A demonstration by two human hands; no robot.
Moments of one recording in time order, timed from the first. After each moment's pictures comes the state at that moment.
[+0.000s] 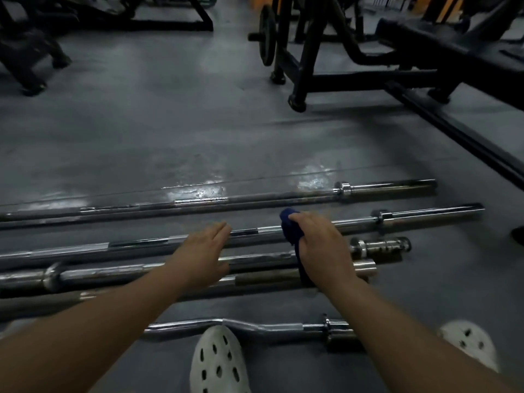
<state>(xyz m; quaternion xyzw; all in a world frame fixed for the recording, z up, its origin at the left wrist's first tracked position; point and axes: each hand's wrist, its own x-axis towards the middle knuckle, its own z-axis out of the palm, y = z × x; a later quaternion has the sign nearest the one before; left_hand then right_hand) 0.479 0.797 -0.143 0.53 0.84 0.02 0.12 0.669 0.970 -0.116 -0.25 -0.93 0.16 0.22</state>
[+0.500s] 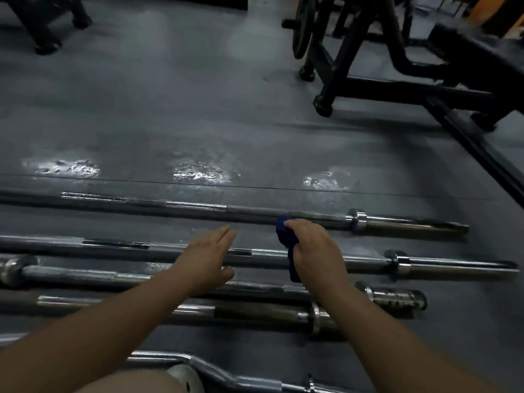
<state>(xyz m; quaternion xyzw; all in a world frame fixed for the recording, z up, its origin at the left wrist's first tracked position) 0.441 0.878 -0.181 0.46 0.87 0.05 0.16 0.594 1.057 -0.127 -0.22 -0.95 0.19 0.12</state>
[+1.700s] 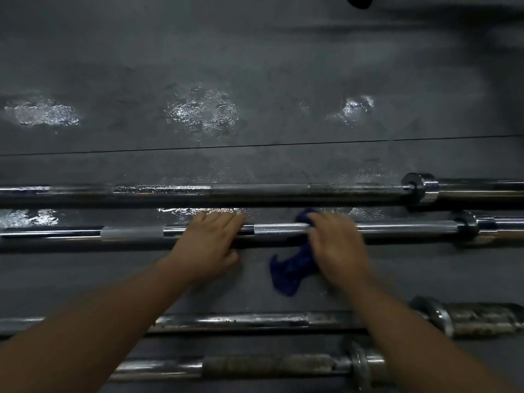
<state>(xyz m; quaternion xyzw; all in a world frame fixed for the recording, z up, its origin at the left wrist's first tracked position) 0.336 0.972 -0.340 0.54 0.83 0.00 0.14 0.518 1.181 -0.343 -0.24 -0.96 0.11 0.08</state>
